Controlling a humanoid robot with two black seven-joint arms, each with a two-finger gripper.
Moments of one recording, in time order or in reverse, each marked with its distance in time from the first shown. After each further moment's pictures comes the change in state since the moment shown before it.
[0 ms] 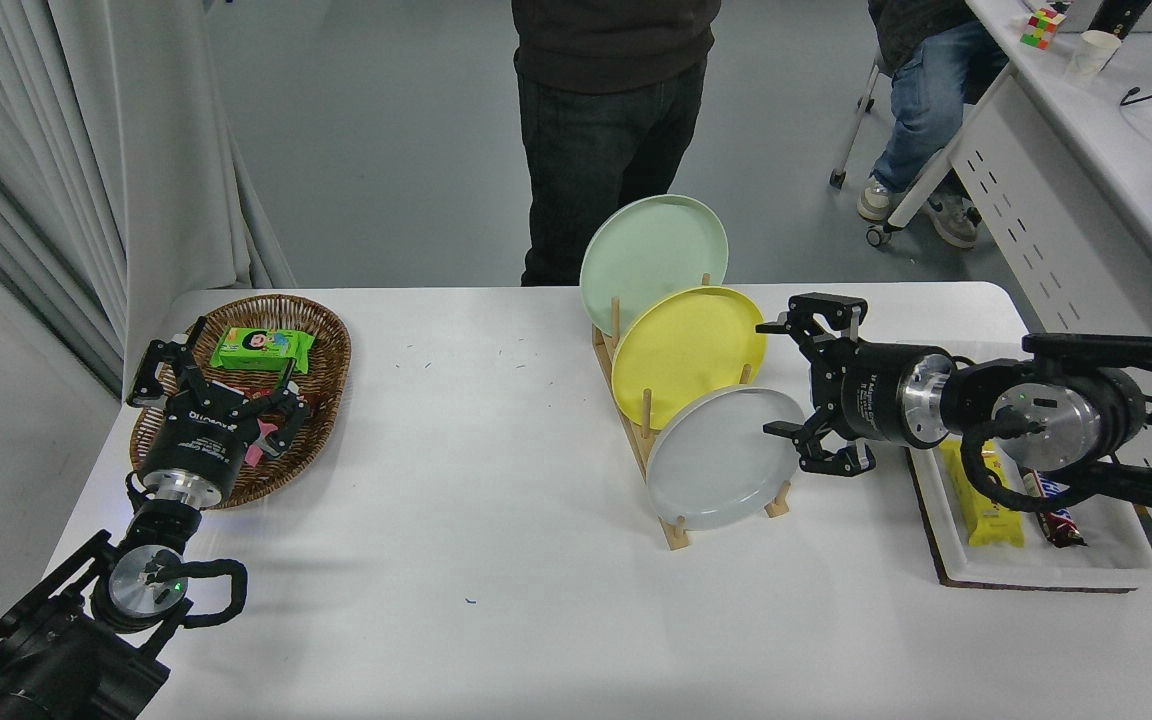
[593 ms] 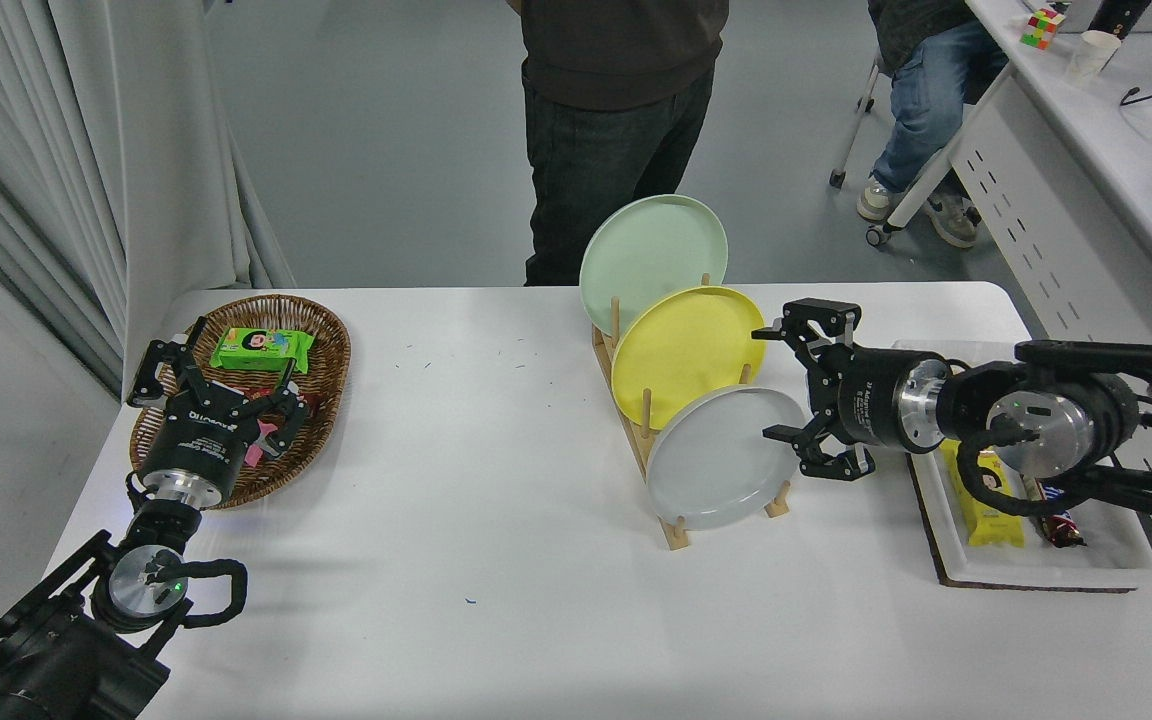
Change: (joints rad) left arm 0.000 0.000 0.000 0.000 0.000 0.000 0.000; right arm -0.046 0.009 0.026 -0.021 -0.066 0.001 -0.001
